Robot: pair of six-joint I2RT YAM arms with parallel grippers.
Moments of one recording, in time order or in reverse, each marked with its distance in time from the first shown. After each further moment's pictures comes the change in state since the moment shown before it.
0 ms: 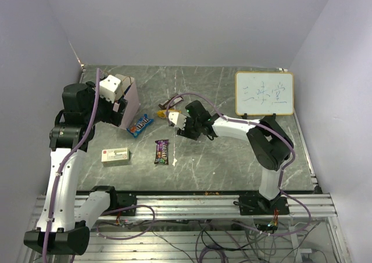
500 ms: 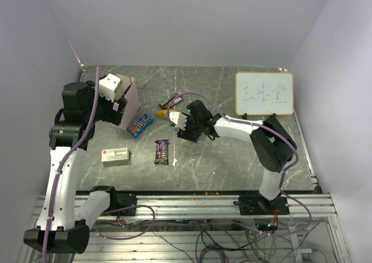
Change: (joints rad) left arm -0.001 0.012 0.019 -0.009 -0.007 -0.006; right arm 0.000 -0.044 -0.017 -0.003 -0.045 0.002
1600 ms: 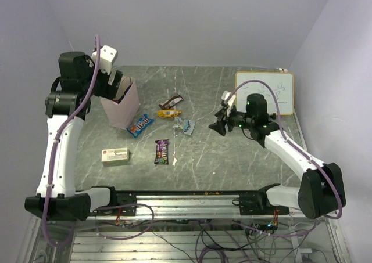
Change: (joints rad) left arm -0.001 0.312 0.399 -0.090 -0.145 0.042; right arm -0.439 -0.615 -0.361 0.158 -0.527 0.314
